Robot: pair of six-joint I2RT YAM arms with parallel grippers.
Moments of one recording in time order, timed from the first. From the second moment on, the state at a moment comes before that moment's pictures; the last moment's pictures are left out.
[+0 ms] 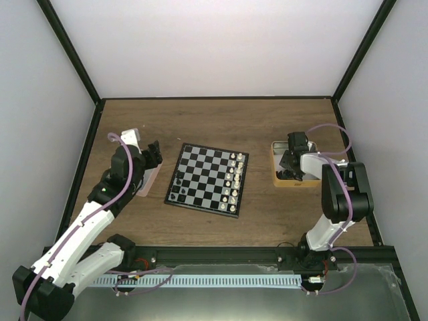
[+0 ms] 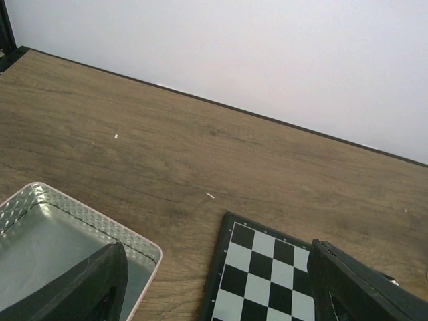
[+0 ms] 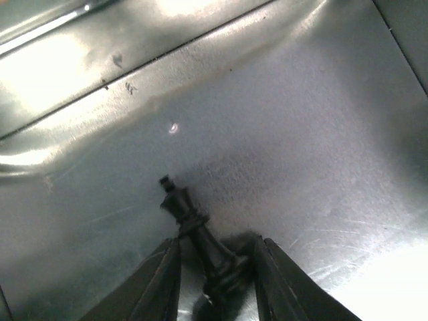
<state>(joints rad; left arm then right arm) -0.44 0.86 0.75 -0.29 -0.33 -0.48 0.07 1.68 0.86 -0.24 0.21 0.48</state>
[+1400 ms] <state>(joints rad) -0.45 1.10 0.78 -0.04 0.46 -0.55 0.29 1.18 0.62 0.14 -0.49 0.36</state>
